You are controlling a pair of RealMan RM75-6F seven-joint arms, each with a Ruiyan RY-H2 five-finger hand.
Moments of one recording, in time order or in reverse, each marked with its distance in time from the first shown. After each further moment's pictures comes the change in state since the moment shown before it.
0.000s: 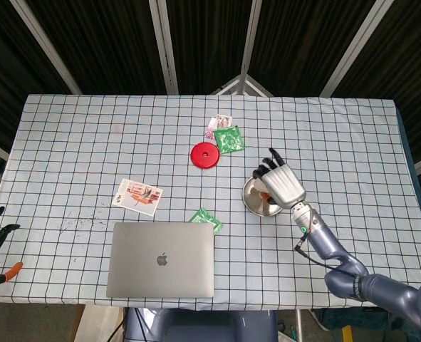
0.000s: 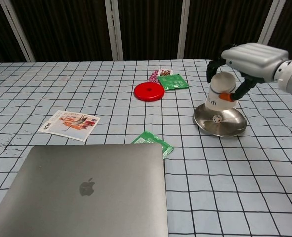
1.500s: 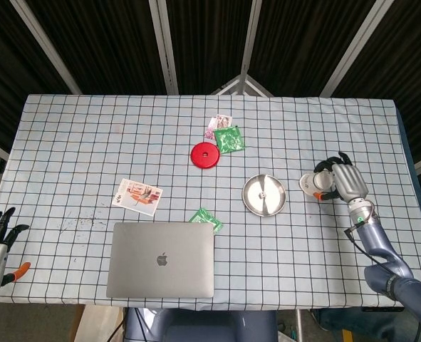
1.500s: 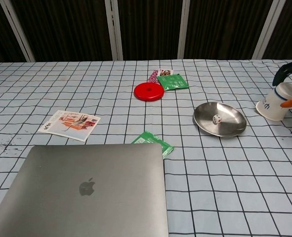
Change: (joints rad) left arm -0.017 -0.028 0.002 -0.019 -0.019 -0.033 0.072; right arm -0.117 -0.014 -0.026 0.394 0.035 -0.146 0.654
